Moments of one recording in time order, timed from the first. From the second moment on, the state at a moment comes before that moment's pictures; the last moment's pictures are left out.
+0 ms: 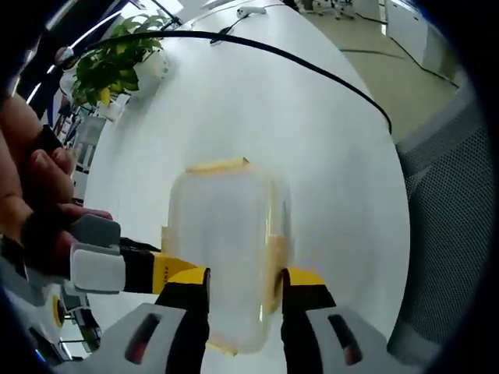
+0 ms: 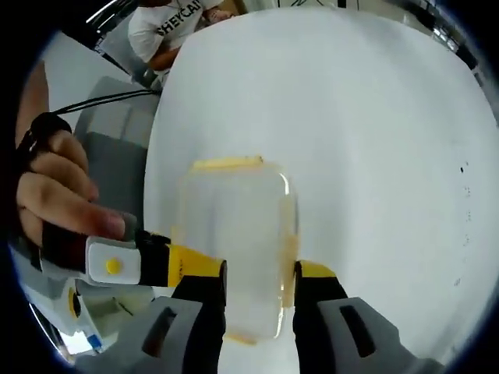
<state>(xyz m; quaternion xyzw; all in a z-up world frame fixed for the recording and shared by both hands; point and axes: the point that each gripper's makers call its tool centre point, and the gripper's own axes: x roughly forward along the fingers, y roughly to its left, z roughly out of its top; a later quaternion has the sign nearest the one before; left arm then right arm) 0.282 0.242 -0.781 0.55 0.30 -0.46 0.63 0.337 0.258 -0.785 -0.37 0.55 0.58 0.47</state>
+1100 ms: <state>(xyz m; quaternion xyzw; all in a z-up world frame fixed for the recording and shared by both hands) 0.276 0.243 -0.782 0.55 0.29 -0.46 0.63 0.337 0.264 -0.780 -0.38 0.54 0.58 0.49</state>
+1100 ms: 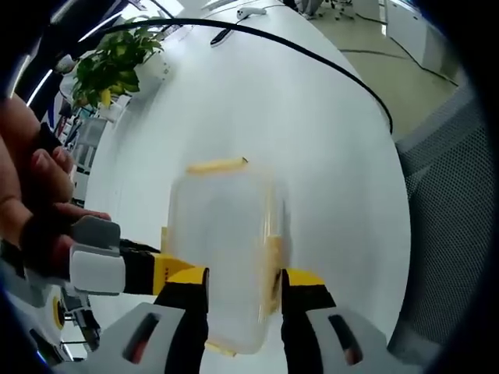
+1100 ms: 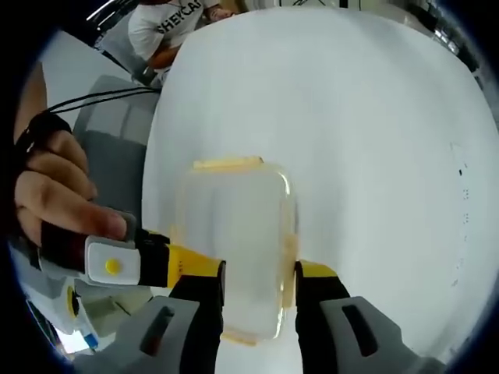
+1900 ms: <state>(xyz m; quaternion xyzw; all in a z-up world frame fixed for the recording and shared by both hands) 0.234 0.251 -0.804 0.56 0.32 -0.51 0.57 0.330 0.239 -0.758 -0.27 0.38 0.57 0.67</state>
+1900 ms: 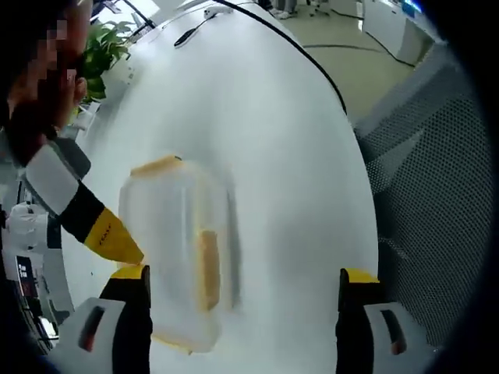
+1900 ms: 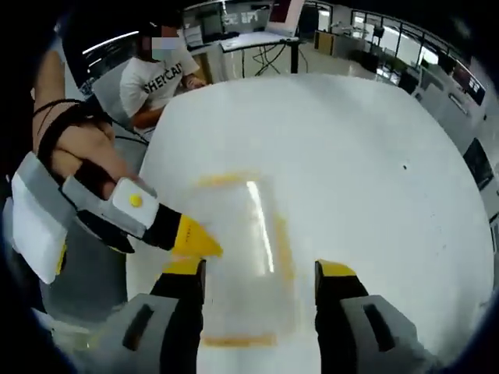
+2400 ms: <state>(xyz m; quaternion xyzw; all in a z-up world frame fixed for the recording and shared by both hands) 0.262 0.254 -0.782 0.52 0.32 -0.49 0.62 0.298 0.218 -0.778 -0.37 0.36 0.55 0.66</state>
